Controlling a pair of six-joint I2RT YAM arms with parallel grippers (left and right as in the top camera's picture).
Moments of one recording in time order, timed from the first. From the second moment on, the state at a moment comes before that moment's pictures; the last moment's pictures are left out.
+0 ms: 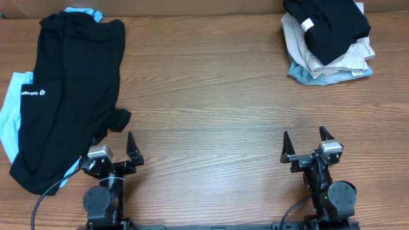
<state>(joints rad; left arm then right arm) 0.08 0.02 0.01 -0.08 -0.04 -0.18 0.11 0.01 0.02 -0.03 -0.04 0.04</state>
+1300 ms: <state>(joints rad) 0.08 0.02 0.01 0.24 0.01 -0.27 0.11 0.01 0.02 0.41 -0.28 0.06</state>
